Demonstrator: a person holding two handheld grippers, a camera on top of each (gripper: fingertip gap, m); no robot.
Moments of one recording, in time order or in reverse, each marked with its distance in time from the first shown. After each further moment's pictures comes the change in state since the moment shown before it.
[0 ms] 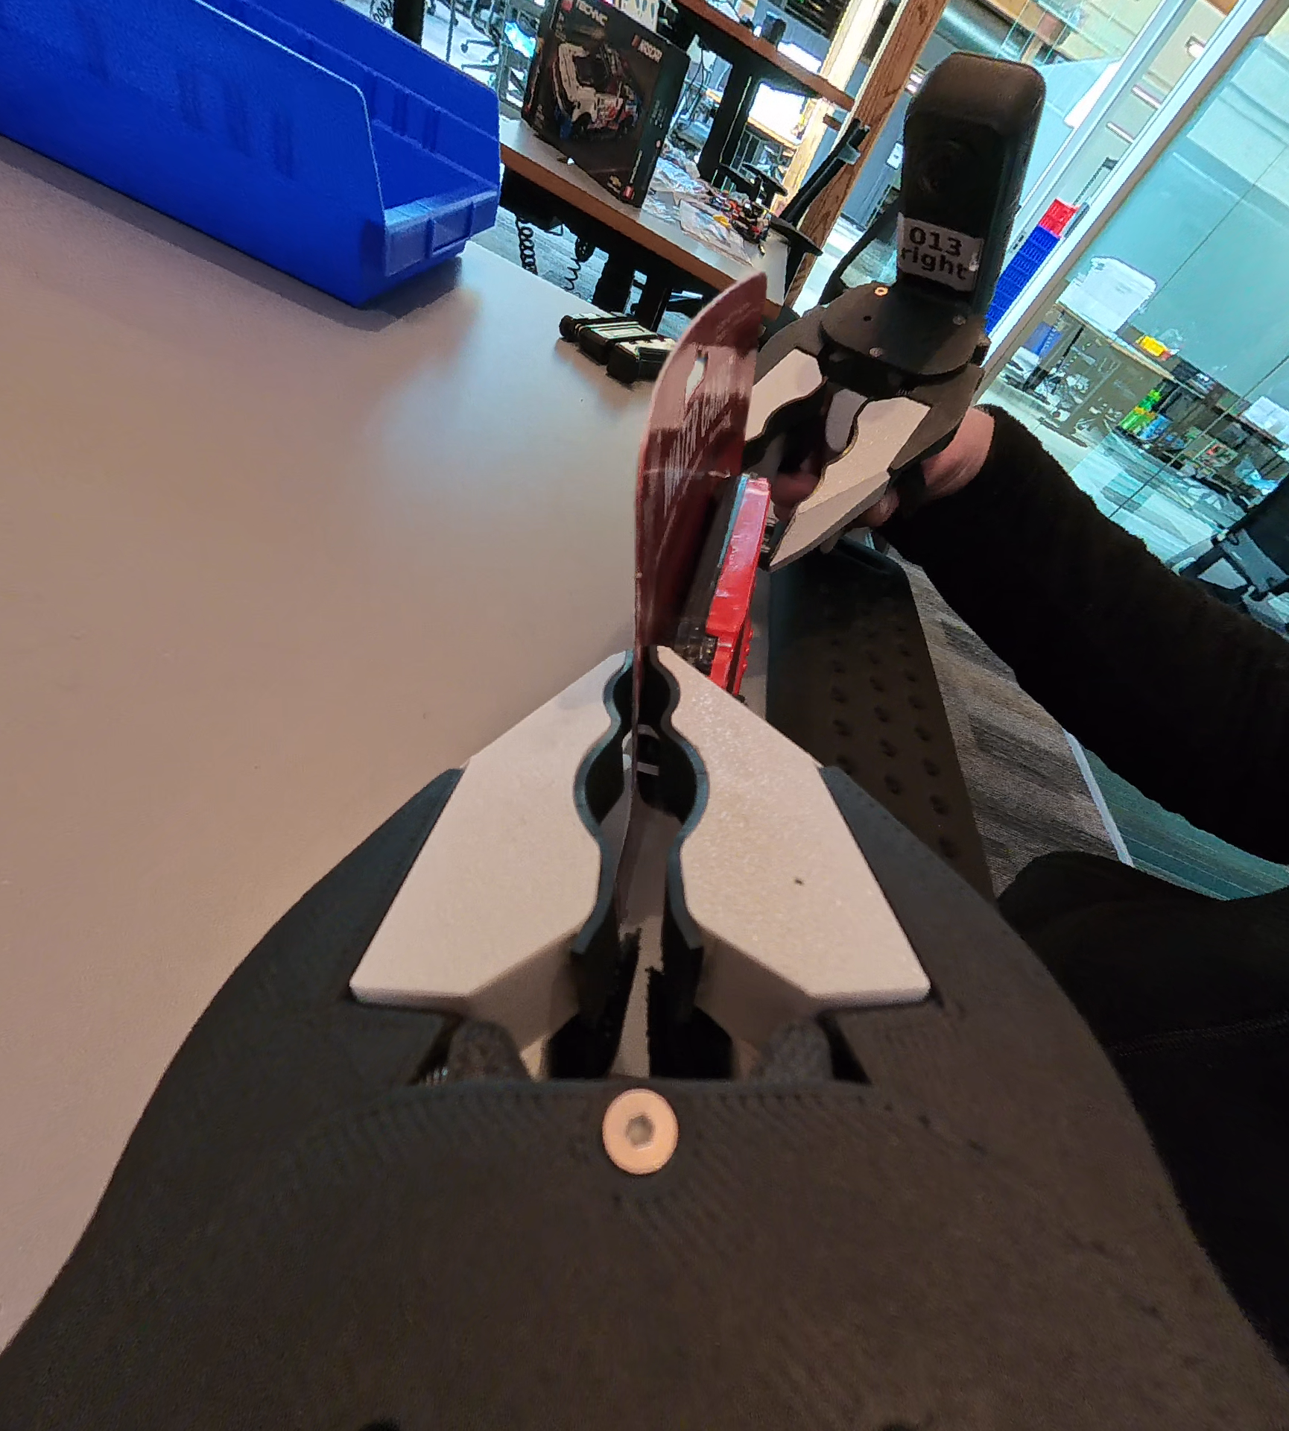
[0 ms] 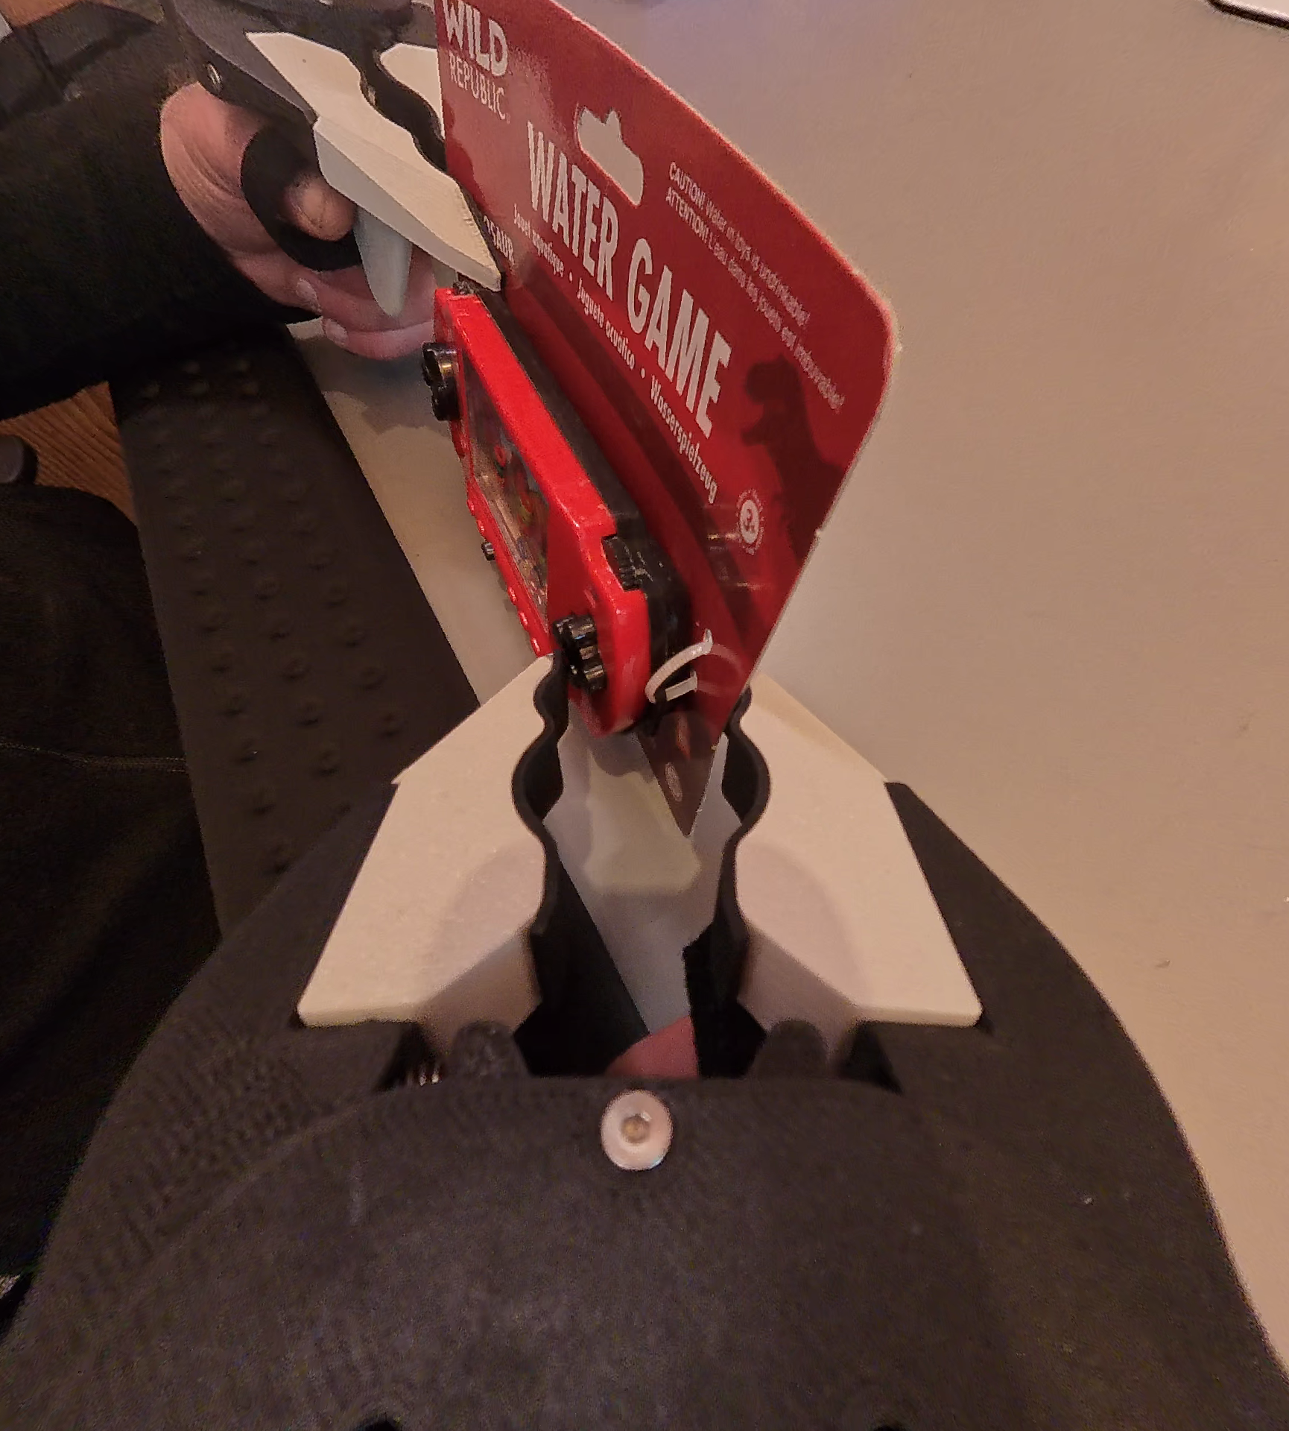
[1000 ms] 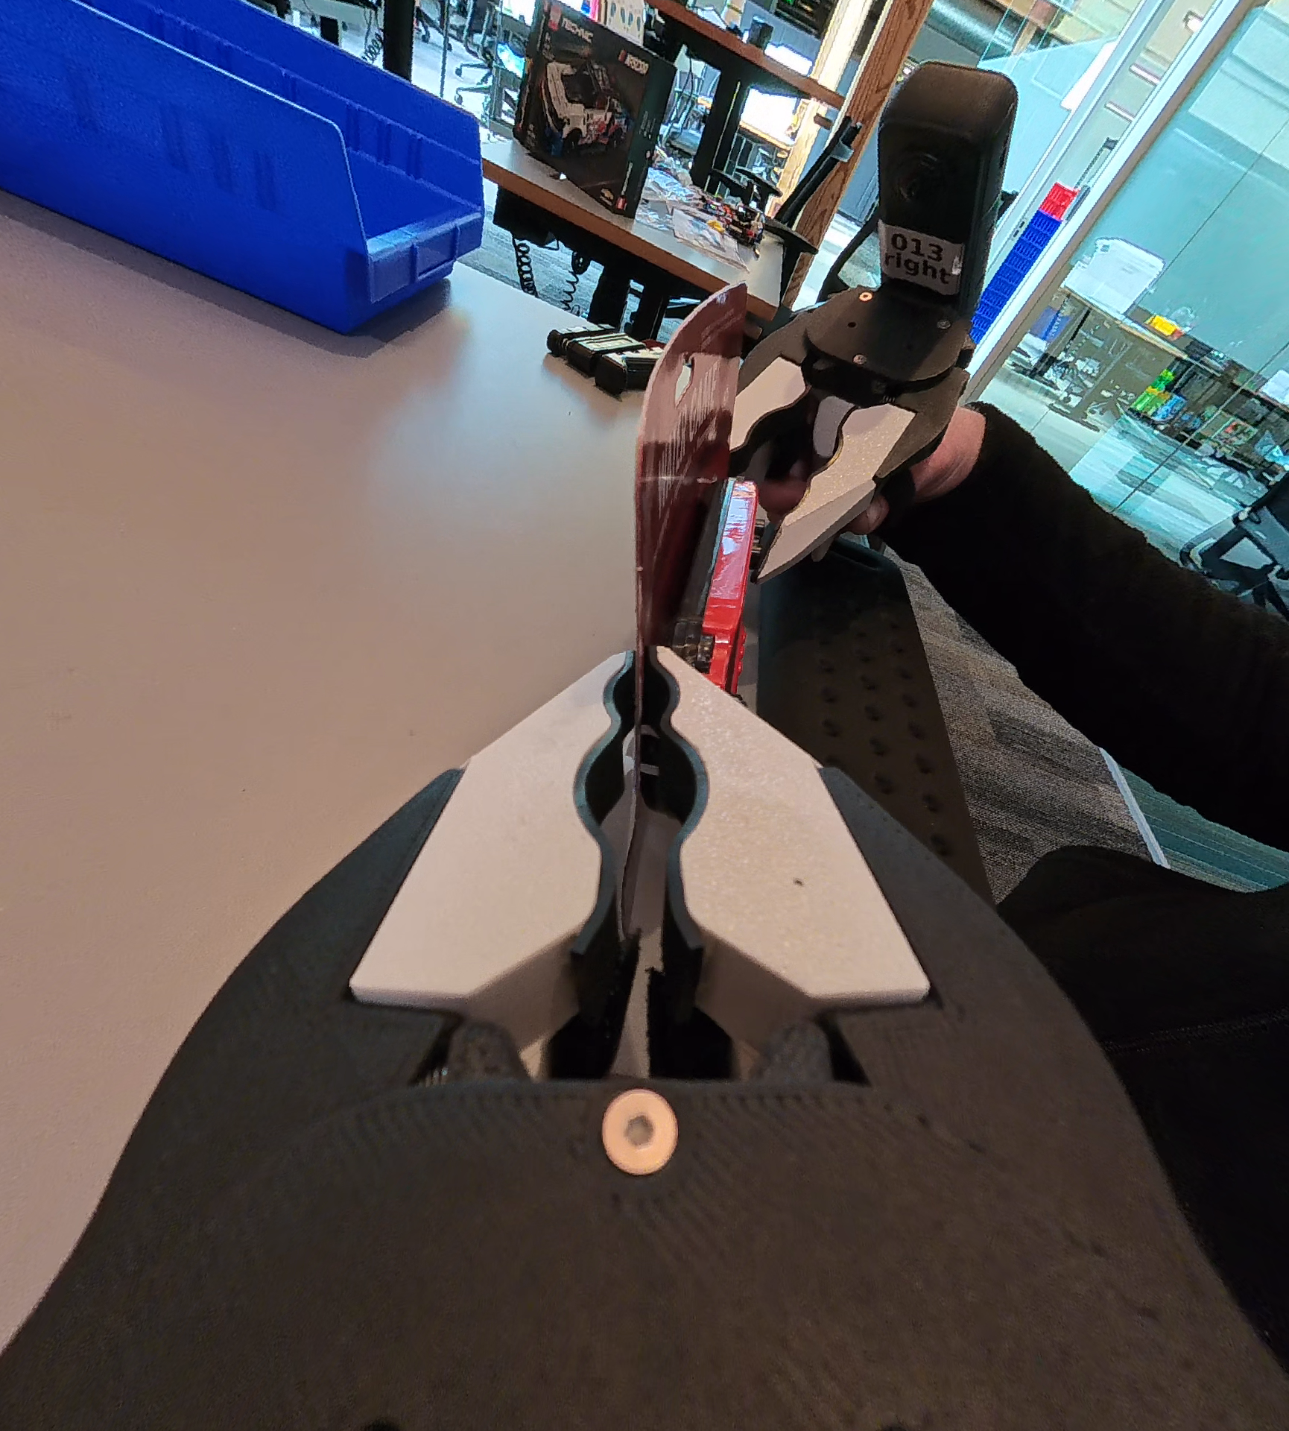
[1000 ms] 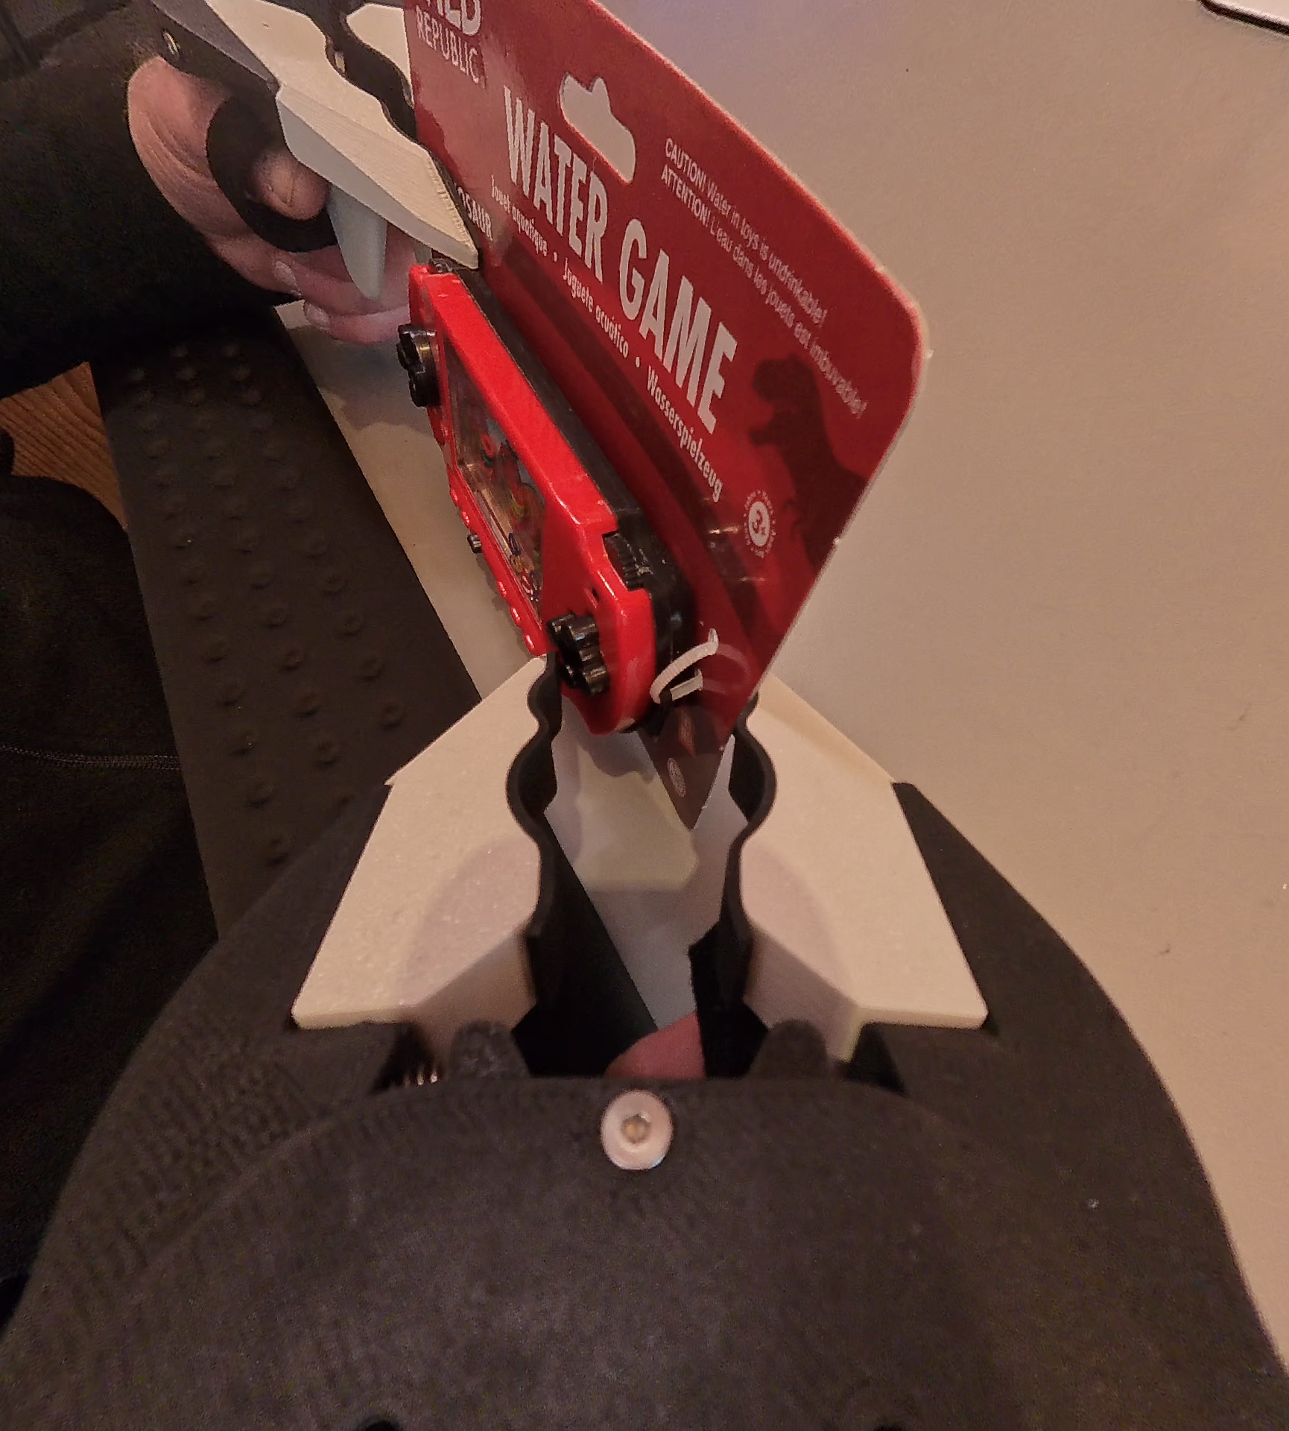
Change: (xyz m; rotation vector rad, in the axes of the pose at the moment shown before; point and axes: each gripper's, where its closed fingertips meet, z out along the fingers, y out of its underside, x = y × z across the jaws) left arm 0.009 -0.003 0.000 0.009 -0.003 0.046; right arm -0.002 0.003 -0.001 -0.007 0.018 -0.014
